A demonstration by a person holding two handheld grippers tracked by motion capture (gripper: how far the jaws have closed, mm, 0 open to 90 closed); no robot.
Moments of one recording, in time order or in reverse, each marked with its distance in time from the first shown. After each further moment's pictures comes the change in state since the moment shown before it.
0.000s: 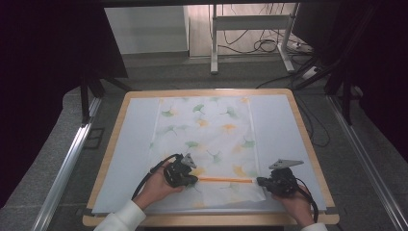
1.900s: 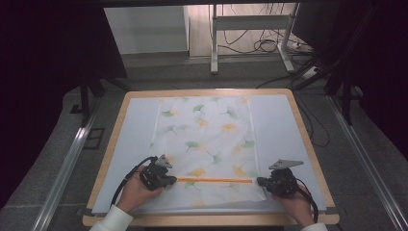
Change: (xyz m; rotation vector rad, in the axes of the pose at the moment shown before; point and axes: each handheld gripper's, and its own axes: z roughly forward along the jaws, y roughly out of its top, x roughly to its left) left arm 0.021 -0.056 -0.034 -0.023 0.078 -0.147; right arm 0.001 -0.001 0.000 -0.005 -0.004 -0.007
